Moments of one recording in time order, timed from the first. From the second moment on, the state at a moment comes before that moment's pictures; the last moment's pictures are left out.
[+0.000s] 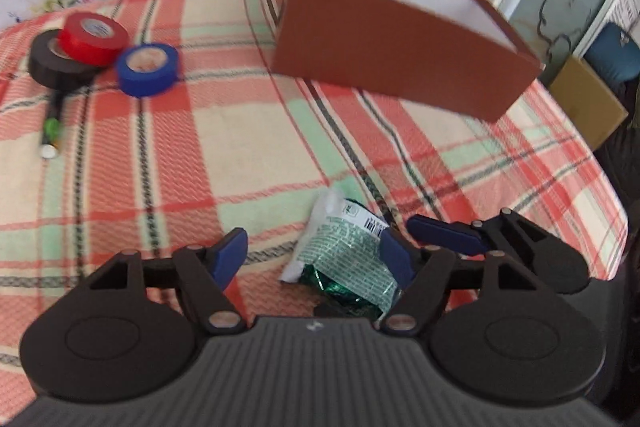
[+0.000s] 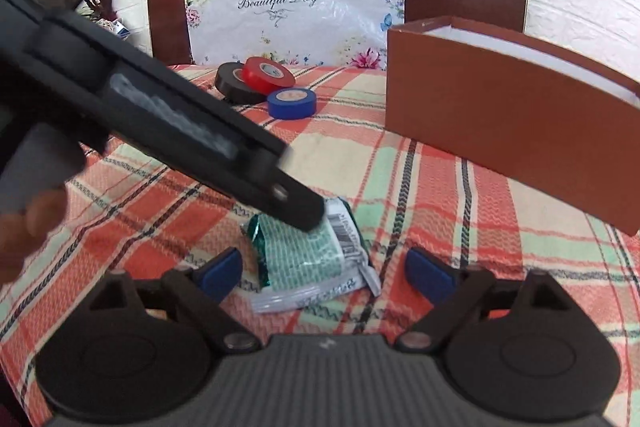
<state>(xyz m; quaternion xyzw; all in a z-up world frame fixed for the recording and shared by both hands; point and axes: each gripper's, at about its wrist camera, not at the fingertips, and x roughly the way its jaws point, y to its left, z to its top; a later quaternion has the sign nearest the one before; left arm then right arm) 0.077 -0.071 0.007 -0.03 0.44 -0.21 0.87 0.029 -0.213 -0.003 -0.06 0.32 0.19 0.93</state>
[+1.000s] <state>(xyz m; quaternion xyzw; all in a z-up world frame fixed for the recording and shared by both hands) 0.199 -0.210 0.099 0.10 0.29 -0.16 0.94 0.161 -0.335 0.041 0.04 0.15 0.04 0.99</state>
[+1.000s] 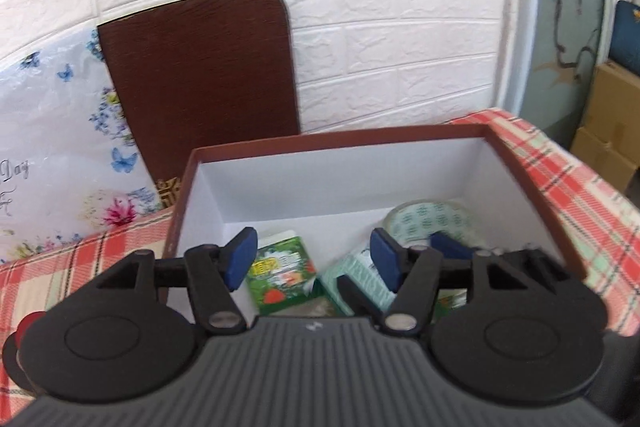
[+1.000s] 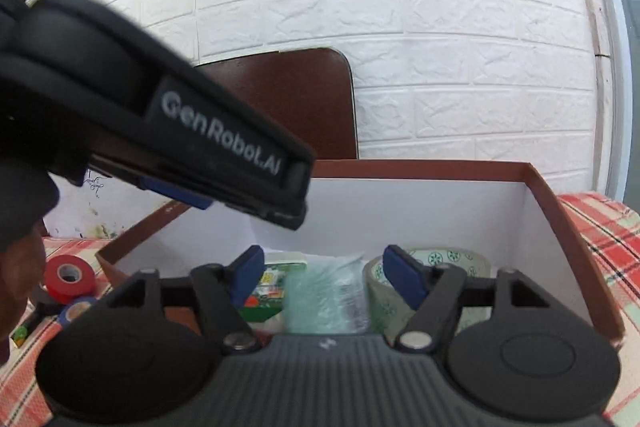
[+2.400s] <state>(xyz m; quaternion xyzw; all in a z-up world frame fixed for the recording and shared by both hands) 0.109 -0.070 0.100 0.05 0.30 -0.01 0.95 0.071 -0.351 0.054 0.09 0.17 -0.02 0.98</state>
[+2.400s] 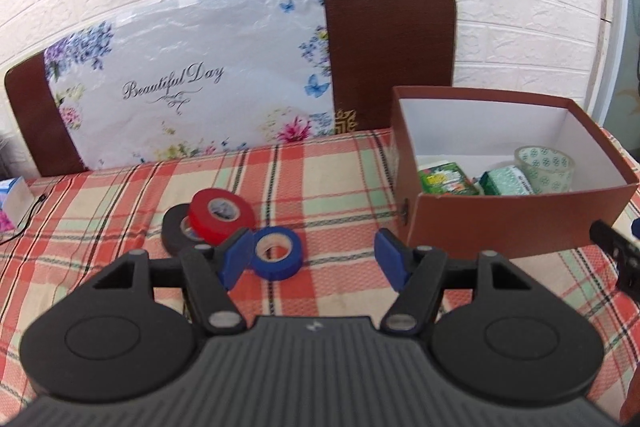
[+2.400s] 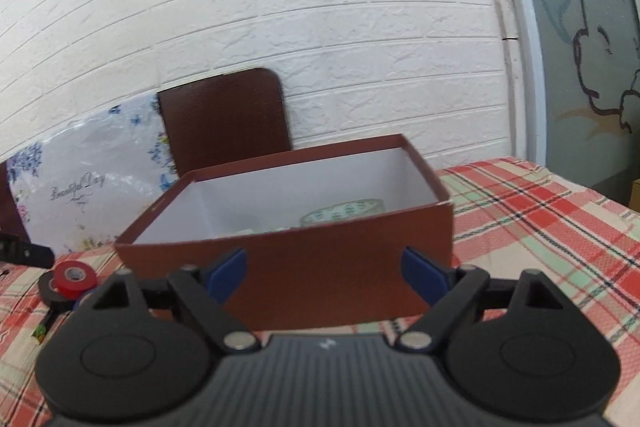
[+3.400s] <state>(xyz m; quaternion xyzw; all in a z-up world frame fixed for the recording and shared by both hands) 0.073 0.110 0.031 -0.03 0.33 0.12 0.94 0.054 -0.157 0.044 -0.06 0.25 0.16 0.95</state>
